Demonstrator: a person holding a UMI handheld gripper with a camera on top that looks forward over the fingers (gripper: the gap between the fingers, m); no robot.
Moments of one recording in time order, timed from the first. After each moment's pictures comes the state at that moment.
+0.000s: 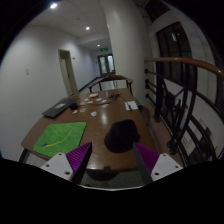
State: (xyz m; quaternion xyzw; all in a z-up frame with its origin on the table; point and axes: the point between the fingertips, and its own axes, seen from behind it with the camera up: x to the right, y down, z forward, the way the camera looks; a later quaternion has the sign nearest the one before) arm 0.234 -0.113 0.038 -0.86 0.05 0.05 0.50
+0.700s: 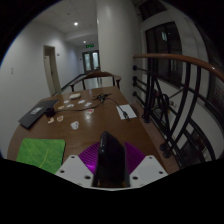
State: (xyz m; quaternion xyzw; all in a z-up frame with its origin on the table) arm 0.255 0.021 0.002 -0.87 0.10 -0.03 0.48
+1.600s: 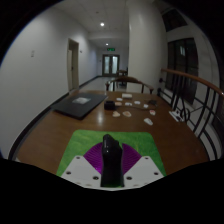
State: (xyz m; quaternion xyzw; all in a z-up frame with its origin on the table) arm -0.017 0.006 0.013 -0.86 0.00 -0.03 0.51
